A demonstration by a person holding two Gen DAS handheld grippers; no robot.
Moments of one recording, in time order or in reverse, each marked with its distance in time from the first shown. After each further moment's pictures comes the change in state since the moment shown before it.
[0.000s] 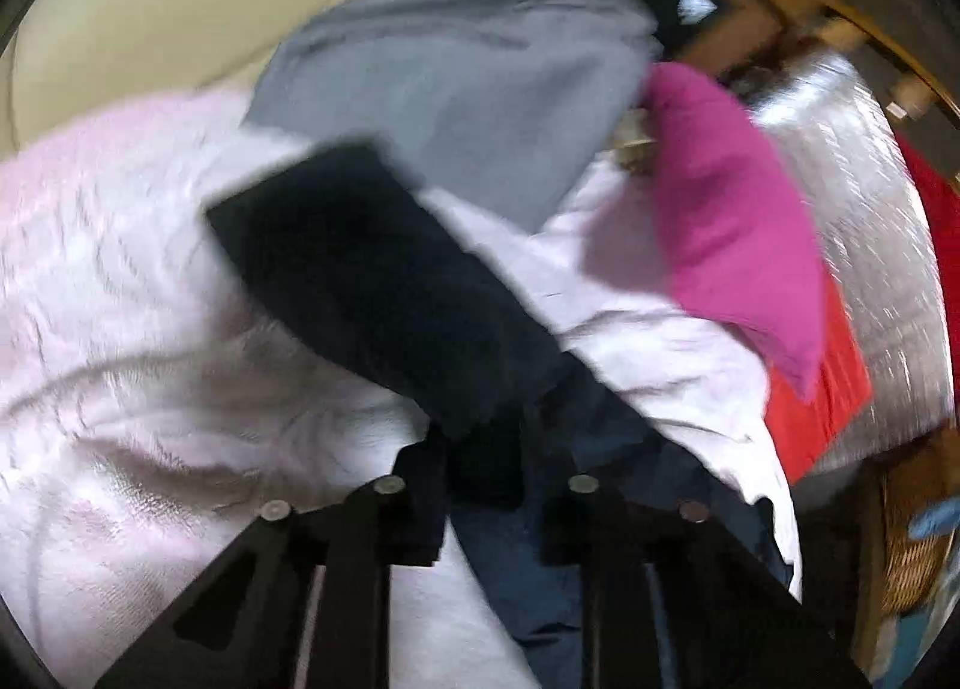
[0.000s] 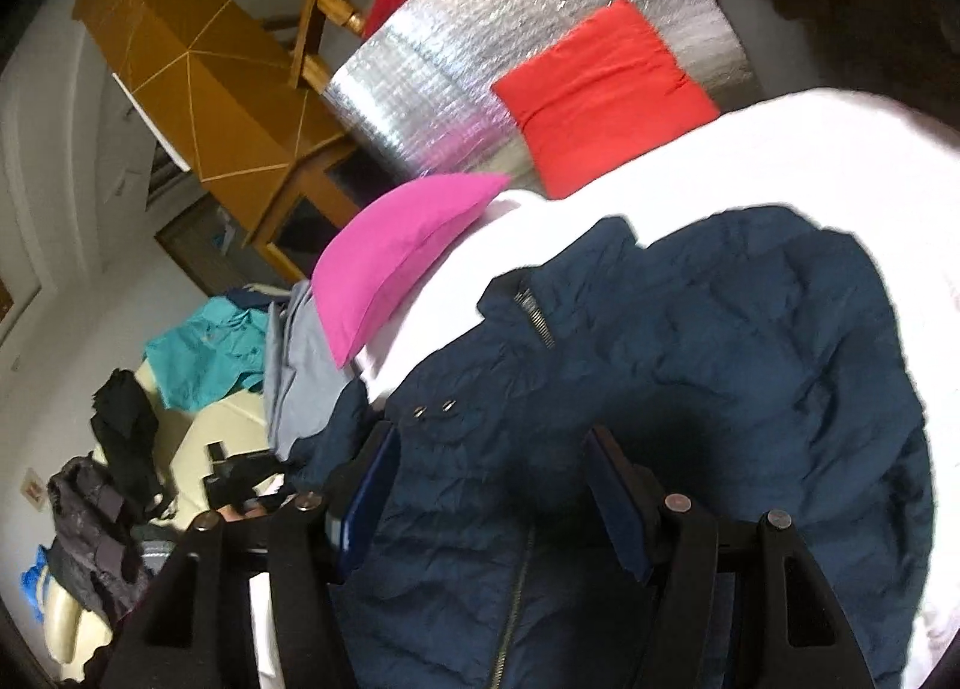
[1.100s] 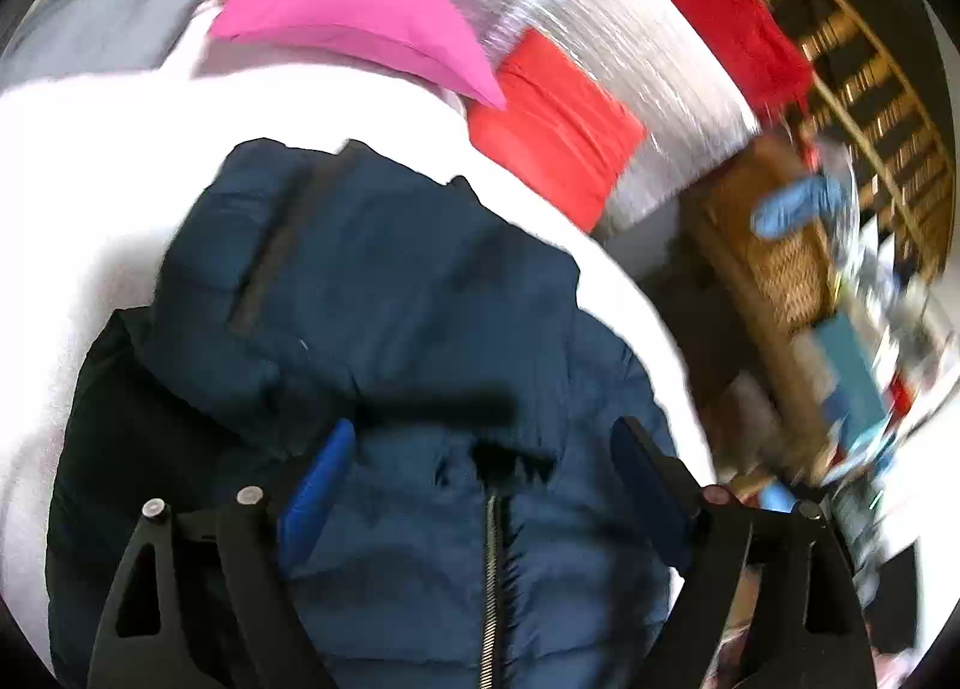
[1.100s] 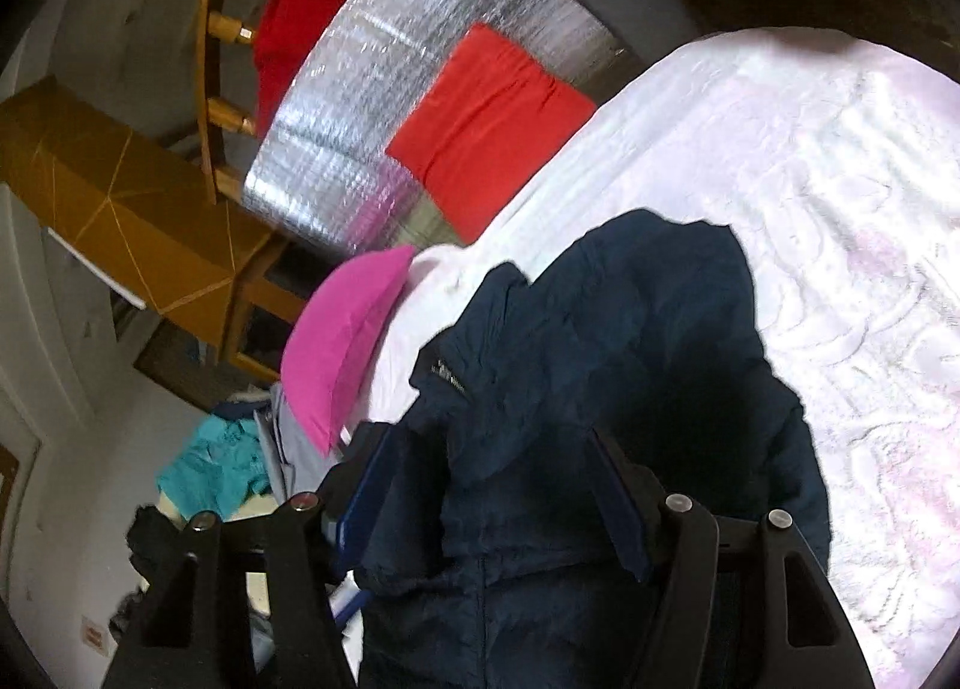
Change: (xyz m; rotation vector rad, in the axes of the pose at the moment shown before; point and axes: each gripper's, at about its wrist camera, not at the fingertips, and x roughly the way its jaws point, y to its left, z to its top) left arm -0.066 -0.137 -0.198 0.322 0.274 -0.419; right arm -0.032 -0.065 0.022 0.293 -0.014 -0.025
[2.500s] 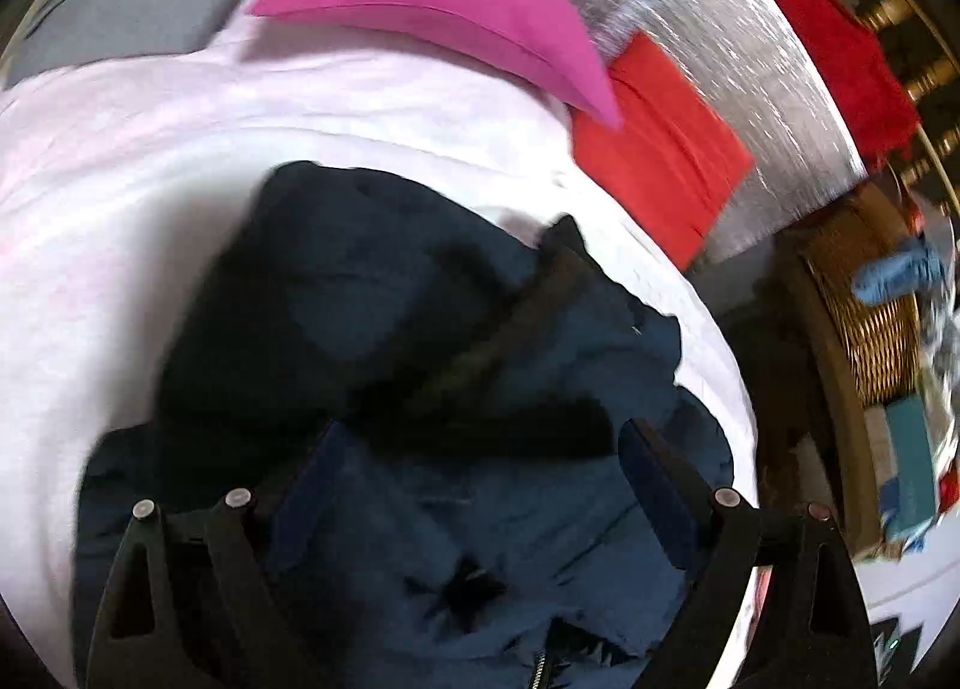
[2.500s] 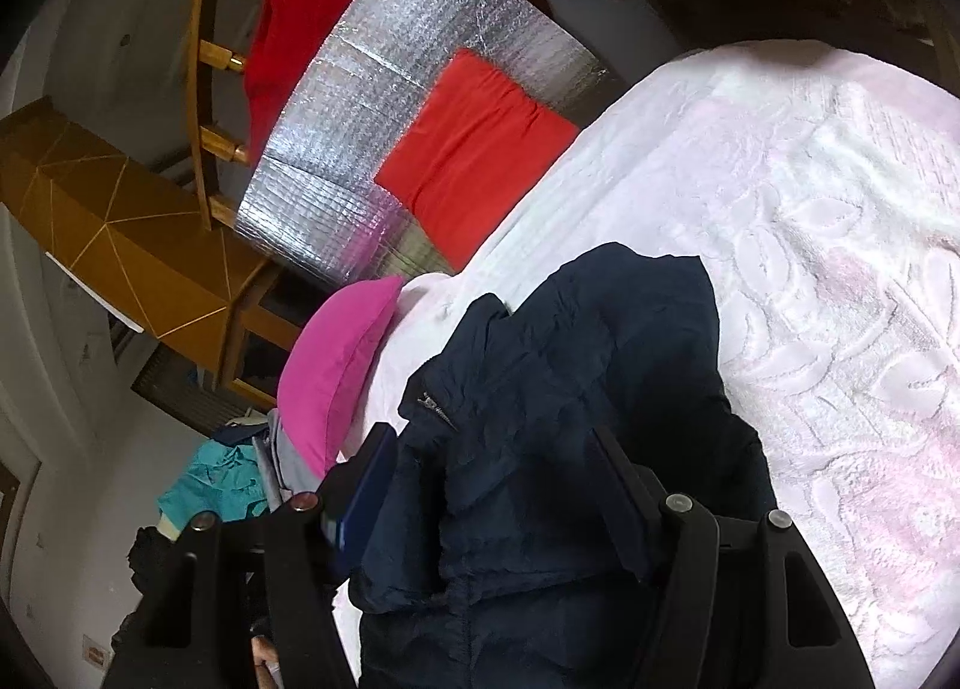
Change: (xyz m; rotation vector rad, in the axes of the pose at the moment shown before) left arm 0.053 0.004 0.056 -0.060 0.019 0.194; right arm -0.021 -0.028 0.017 0.054 -0.061 0.004
